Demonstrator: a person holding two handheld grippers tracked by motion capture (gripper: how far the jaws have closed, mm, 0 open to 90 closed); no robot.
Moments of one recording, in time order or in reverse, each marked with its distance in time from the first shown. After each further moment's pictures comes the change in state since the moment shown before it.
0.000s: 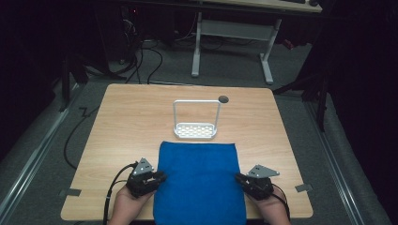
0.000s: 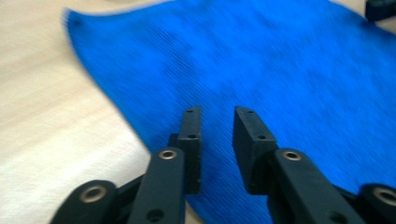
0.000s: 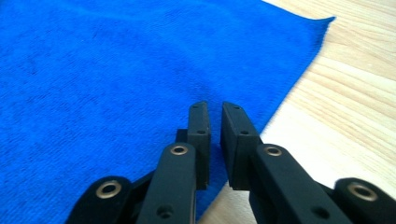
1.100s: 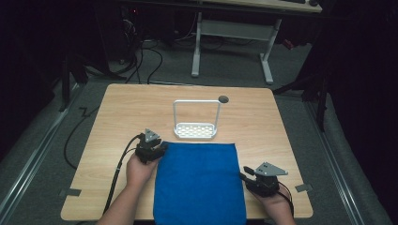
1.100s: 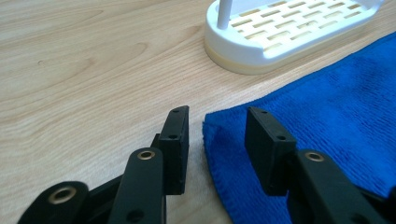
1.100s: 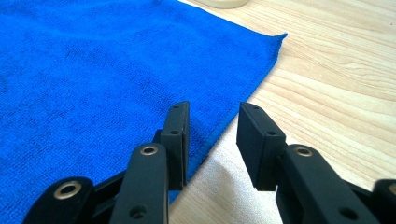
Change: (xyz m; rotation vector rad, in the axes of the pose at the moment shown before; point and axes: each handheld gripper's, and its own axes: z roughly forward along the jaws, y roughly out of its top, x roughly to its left) left arm 0.062 0.055 0.071 0.002 0.236 -0.034; right arm -0.016 -0.003 -0.007 -0.069 -0.045 0.021
